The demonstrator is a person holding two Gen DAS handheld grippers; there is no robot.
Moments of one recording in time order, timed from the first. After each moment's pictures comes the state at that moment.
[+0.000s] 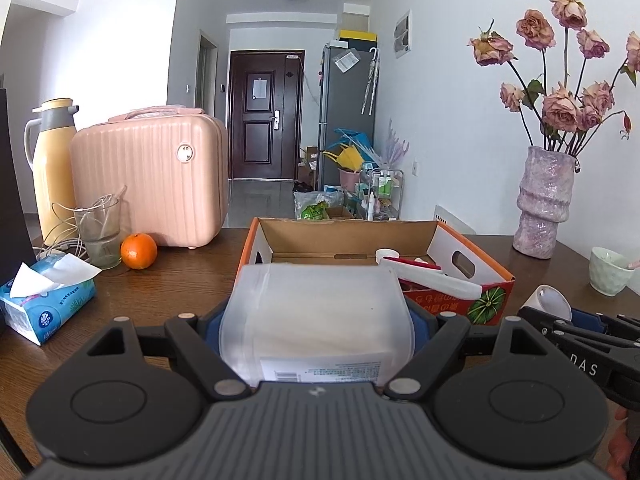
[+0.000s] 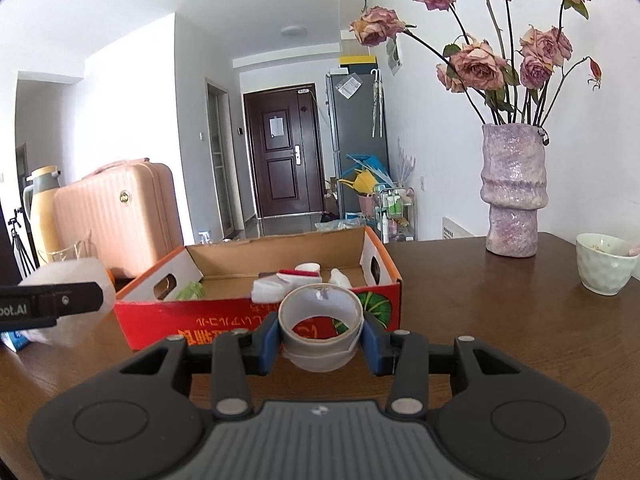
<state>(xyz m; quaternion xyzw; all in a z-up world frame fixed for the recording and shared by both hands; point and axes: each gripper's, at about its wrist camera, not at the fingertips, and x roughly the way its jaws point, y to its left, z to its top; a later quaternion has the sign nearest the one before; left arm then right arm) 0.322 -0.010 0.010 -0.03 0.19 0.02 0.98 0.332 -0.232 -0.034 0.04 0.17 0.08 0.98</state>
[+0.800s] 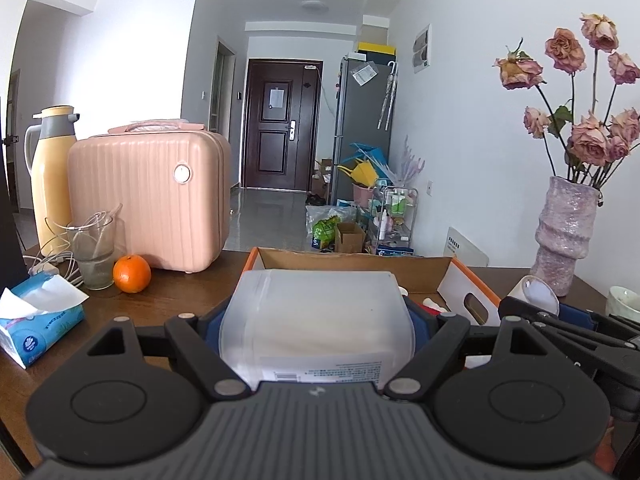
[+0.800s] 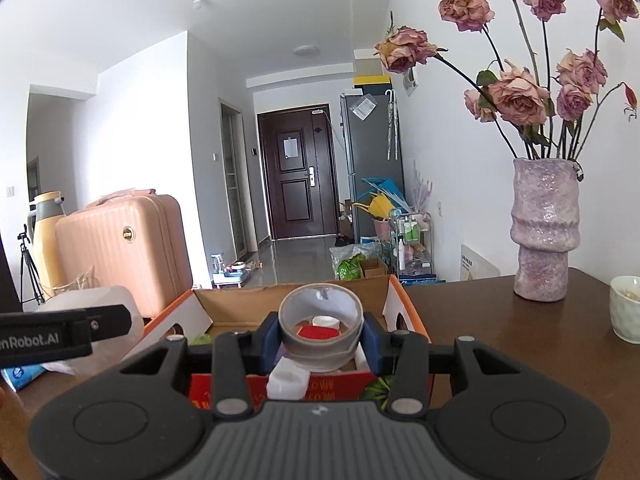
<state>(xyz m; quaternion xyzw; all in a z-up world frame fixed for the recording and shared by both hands) 0.373 -0.019 0.029 -0.05 0.17 0.04 0.98 0.391 -0.218 -0.006 0.04 0.14 0.10 0.98</state>
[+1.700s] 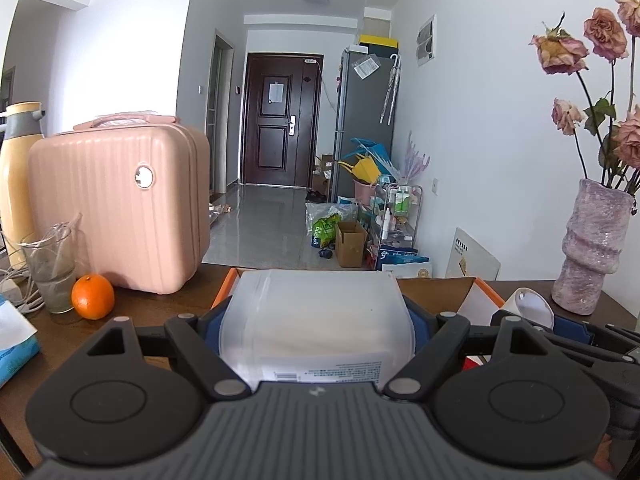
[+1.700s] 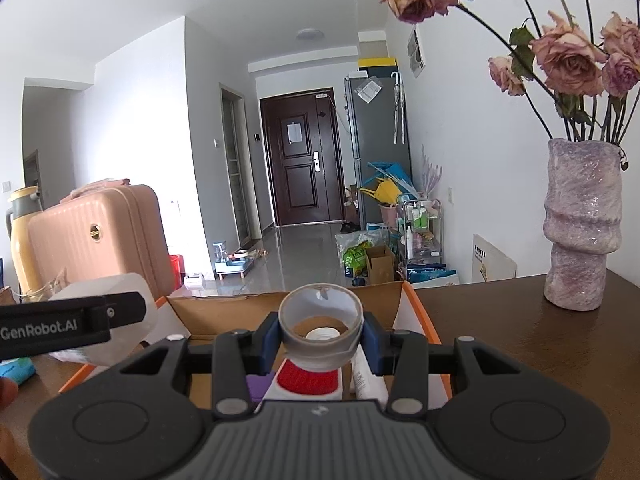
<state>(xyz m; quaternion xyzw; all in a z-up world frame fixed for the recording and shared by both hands) 0.473 -0.018 0.018 -0.05 0.18 0.04 0.98 0.486 -0.212 -0.020 0.04 0.16 0.11 0.98</state>
